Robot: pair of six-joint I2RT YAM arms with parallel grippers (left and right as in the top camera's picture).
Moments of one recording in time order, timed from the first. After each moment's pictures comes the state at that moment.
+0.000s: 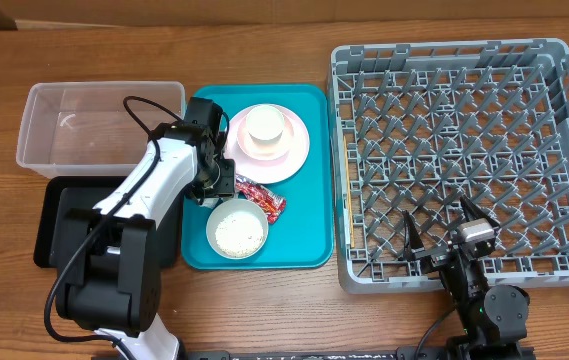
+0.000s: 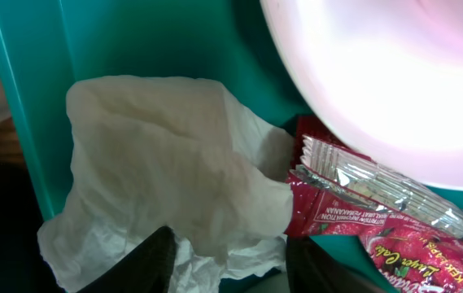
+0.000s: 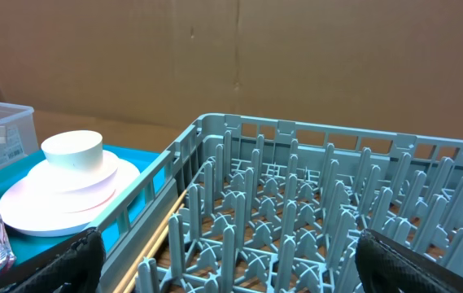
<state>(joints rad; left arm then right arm) -0.19 1.83 1.21 -0.84 0.03 -0.21 0.12 0.01 0.02 -0.02 -0.13 -0.04</state>
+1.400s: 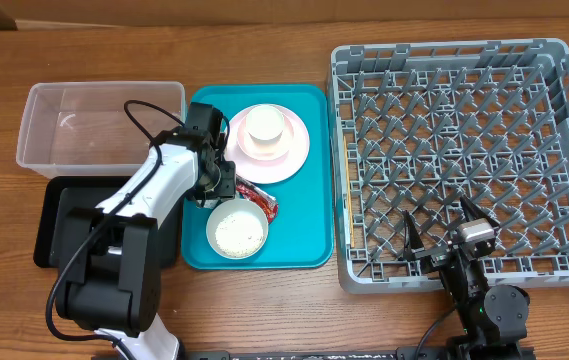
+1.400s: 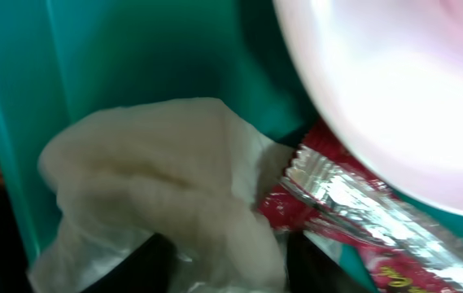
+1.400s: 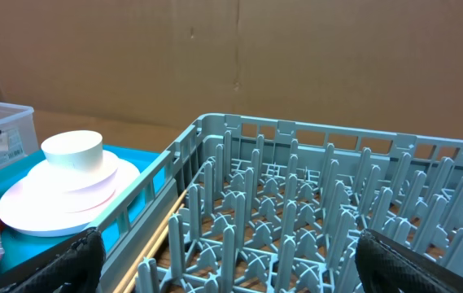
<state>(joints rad) -0.19 1.84 1.14 -0.73 0.02 -0.21 0.12 0.01 0.02 -0.02 -0.13 -0.04</state>
